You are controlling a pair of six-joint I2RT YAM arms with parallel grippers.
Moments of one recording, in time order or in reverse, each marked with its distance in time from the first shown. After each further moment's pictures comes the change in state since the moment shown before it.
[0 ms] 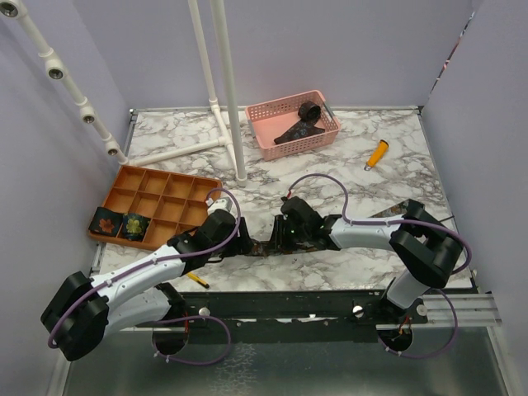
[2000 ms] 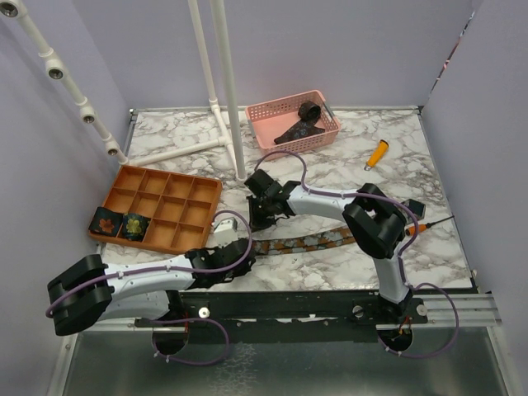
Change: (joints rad) left arm -0.343 0.080 -0.068 0.000 -0.267 -0.389; right arm -0.018 0.416 0.621 -0.397 -0.014 -0.114
